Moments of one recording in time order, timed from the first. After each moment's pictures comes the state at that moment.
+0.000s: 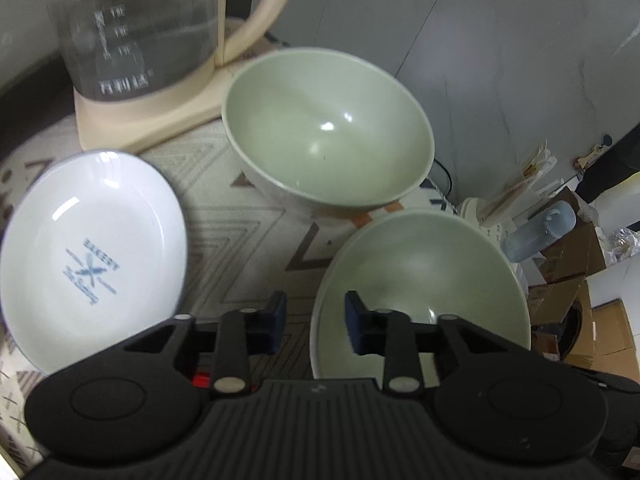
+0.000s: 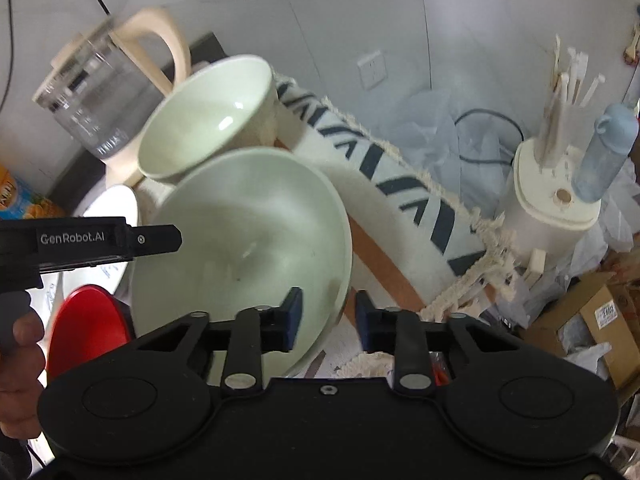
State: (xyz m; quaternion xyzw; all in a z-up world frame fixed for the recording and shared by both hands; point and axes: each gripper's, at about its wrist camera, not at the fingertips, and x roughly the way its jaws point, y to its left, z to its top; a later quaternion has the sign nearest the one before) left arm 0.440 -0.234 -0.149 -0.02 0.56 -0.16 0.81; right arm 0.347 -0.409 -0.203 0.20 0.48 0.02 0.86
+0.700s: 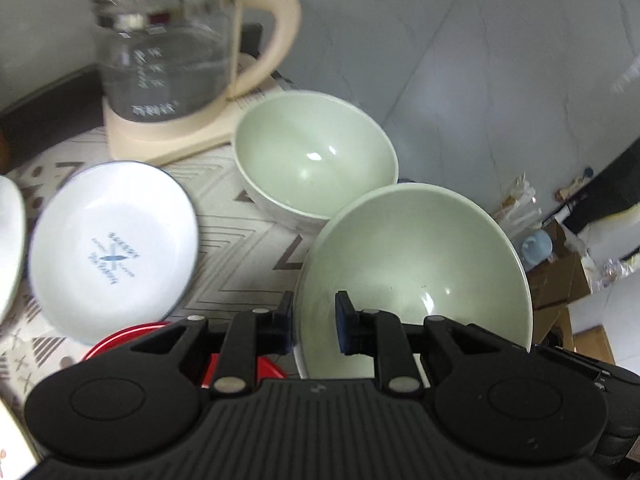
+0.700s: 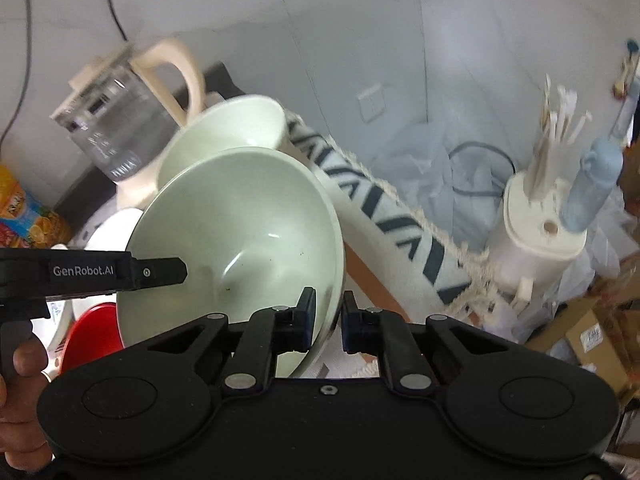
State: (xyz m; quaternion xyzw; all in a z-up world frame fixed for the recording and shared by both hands) left arm 0.399 -0.228 -0.094 -0.05 0.52 -0.14 0.84; right arm 0.330 -0.411 -0.158 0.17 0.42 0.02 0.89
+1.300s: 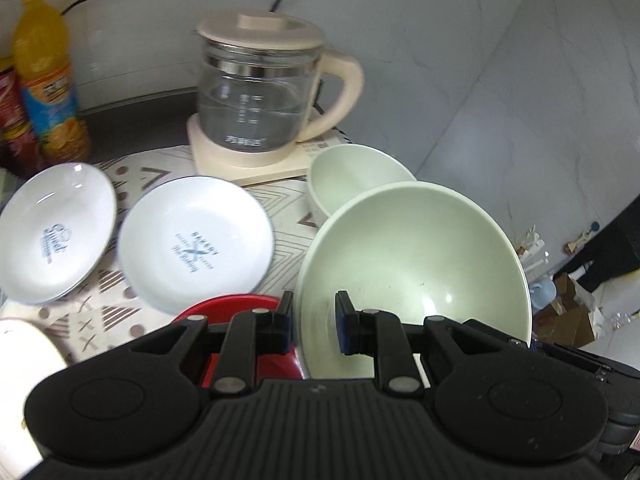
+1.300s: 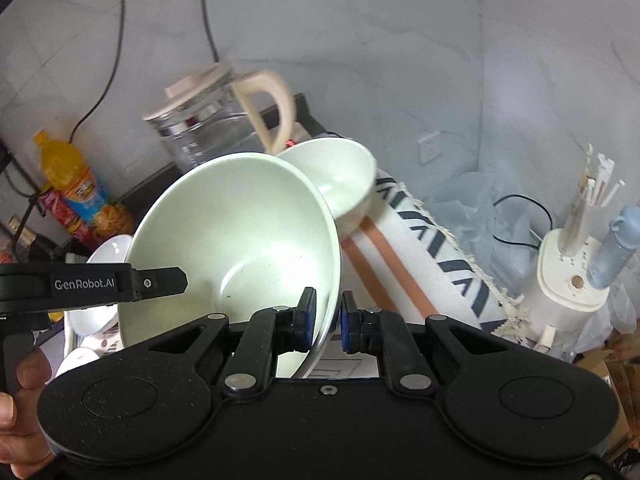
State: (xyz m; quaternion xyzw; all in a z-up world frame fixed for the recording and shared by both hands) left arm 0.347 -0.174 -0.050 -0.09 0.47 -0.08 0.88; right arm 0.306 -0.377 -0.111 0.14 0.38 0.10 0.91
